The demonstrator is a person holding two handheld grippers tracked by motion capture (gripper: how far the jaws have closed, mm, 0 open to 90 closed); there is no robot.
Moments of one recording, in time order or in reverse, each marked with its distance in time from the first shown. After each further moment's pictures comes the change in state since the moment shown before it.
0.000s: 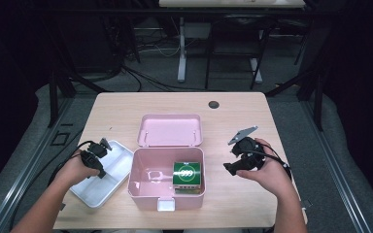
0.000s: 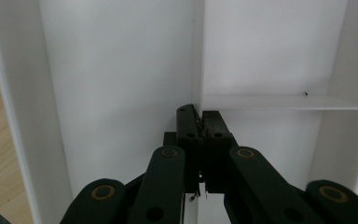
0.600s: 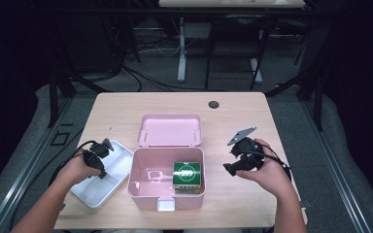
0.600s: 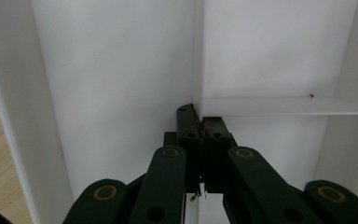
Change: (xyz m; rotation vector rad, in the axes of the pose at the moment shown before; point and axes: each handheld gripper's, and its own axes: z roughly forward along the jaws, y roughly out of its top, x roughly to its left) left arm -0.002 0.005 0.003 0.039 0.021 0.024; right arm 0.001 0.000 0.002 0.012 -0.005 -0.009
